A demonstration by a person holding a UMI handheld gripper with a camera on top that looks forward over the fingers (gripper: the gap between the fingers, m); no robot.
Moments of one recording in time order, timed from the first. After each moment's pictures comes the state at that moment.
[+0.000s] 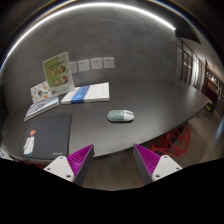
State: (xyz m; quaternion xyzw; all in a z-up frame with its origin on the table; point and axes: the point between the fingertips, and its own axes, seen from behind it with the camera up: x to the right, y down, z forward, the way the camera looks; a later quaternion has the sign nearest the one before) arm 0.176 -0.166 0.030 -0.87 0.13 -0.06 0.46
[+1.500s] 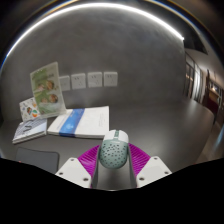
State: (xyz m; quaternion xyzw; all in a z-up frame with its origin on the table) arm 0.232 0.020 0.081 -0.84 0.11 -0.08 0.52
